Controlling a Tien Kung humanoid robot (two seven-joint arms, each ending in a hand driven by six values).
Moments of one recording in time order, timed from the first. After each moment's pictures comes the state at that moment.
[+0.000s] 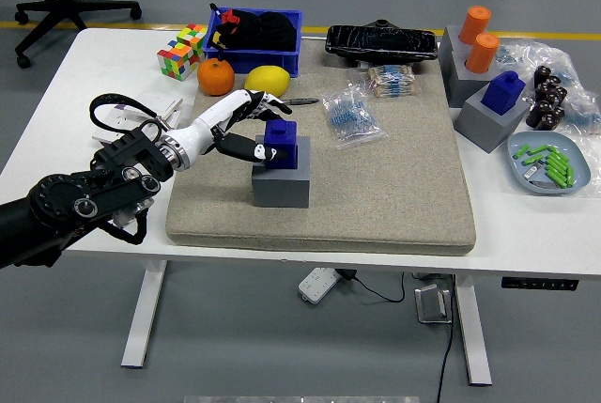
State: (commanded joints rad) left arm -0.97 0.29 -0.07 -0.83 0.61 0.15 -0.36; right arm -0.03 -0.26 1.10 0.24 -0.82 0.11 -0.05
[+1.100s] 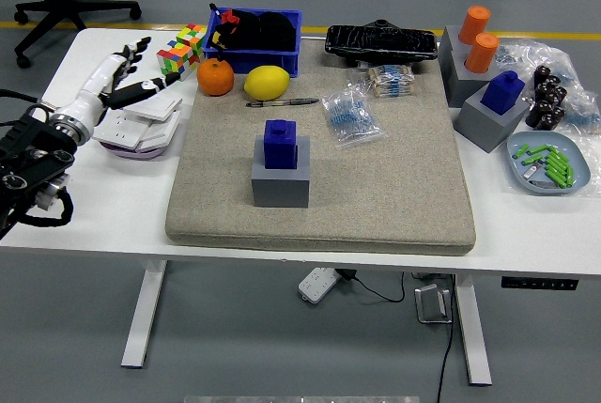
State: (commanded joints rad) left arm -0.95 0.40 -0.06 -0.46 0.35 0.19 -0.43; right arm -0.03 -0.26 1.12 0.23 -0.83 0.11 -0.05
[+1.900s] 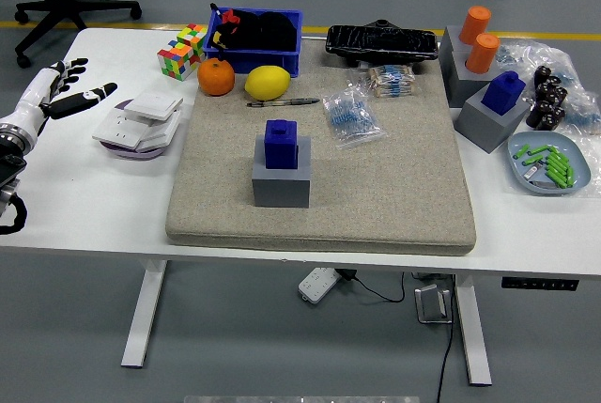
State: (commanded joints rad) left arm -0.93 0.42 0.00 -0.37 0.31 0.17 -0.39; right arm -0.02 -0.26 1.13 0.23 -0.83 0.11 -0.05
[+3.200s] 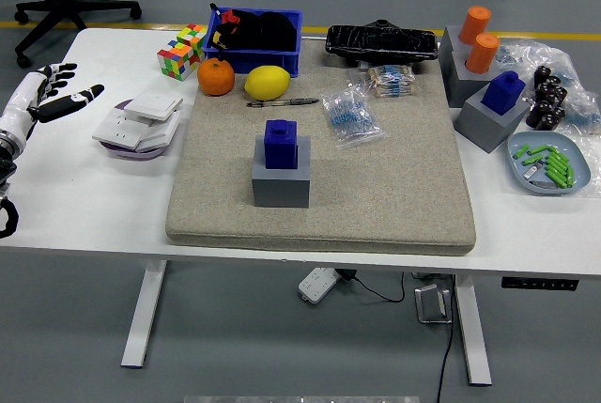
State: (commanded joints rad) left arm -0.91 0.43 -0.01 -0.36 0.28 0.17 -0.39; right arm -0.02 -0.26 1.13 0.23 -0.84 0.10 -0.05
